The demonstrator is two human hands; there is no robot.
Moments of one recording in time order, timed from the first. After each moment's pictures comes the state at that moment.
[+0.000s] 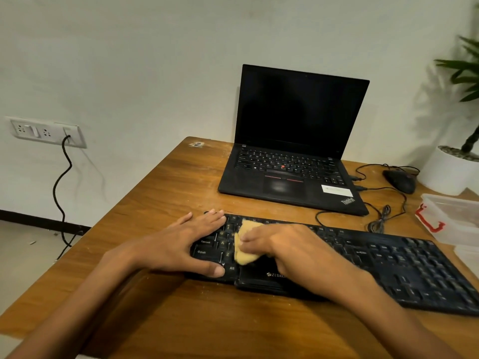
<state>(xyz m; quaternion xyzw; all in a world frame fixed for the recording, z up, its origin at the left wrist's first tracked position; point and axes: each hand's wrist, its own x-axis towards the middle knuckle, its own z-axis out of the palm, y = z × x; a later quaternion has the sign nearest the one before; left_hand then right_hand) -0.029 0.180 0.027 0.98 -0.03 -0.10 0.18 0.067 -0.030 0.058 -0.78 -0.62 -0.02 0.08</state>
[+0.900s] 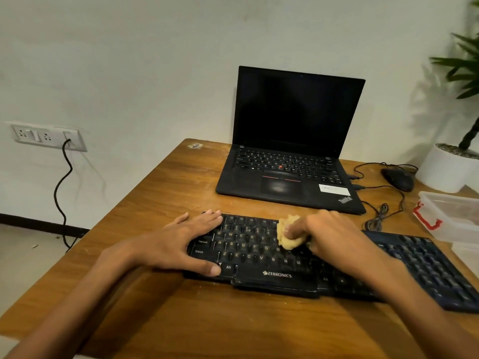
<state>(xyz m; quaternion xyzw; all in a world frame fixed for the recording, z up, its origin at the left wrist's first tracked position) -0.030 0.177 0.035 0.97 -0.01 -0.13 0.18 0.105 -0.061 0.067 -0.87 -0.49 -0.04 0.05</state>
